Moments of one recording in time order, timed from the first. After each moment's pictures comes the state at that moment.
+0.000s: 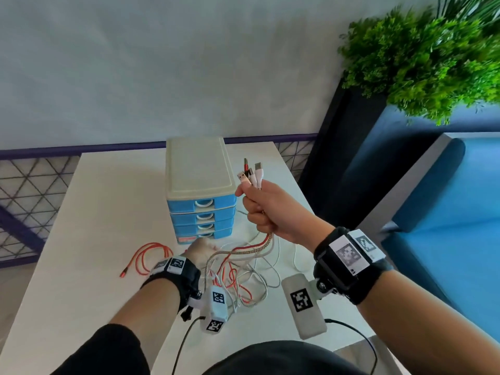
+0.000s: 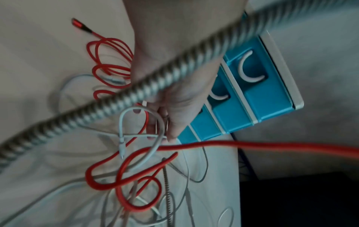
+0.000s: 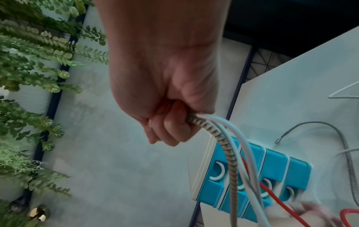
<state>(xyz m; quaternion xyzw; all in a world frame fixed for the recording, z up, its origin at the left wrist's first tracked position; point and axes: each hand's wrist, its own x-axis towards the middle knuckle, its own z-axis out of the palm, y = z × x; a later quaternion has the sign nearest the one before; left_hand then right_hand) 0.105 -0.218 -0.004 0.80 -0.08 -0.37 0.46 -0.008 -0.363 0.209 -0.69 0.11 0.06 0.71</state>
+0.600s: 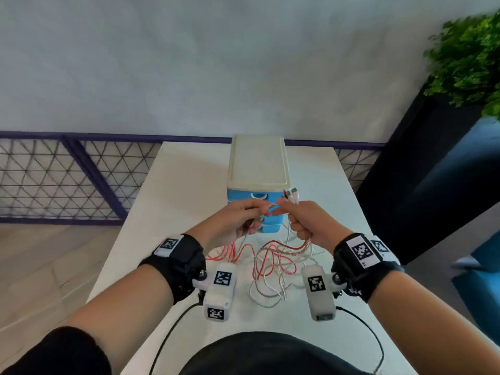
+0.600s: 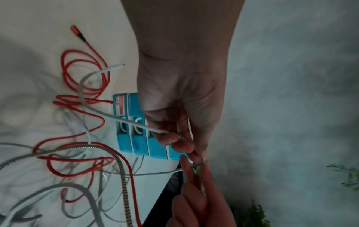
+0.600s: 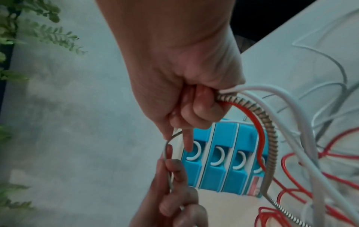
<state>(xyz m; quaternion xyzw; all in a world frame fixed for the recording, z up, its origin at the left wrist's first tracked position) 0.083 -0.180 0.127 0.61 -0.11 -0.37 0.69 0.020 -0.354 0.155 -0.72 0.21 0.11 0.65</state>
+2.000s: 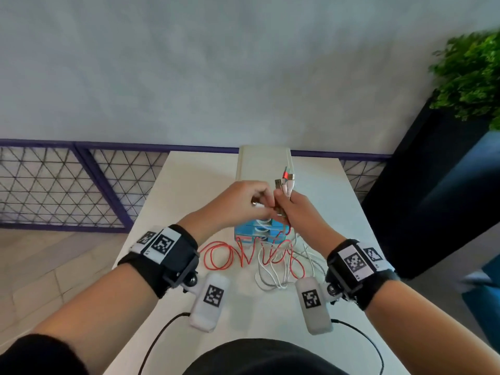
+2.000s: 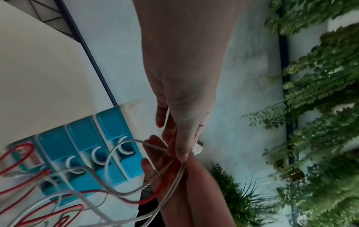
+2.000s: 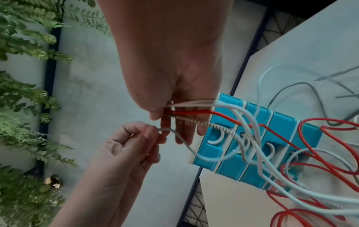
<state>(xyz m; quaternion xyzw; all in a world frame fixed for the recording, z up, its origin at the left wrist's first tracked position) 0.096 -0.168 0.195 0.81 -0.37 -0.12 0.44 0.041 -0.321 0.175 -0.76 0.10 -0.02 0.64</state>
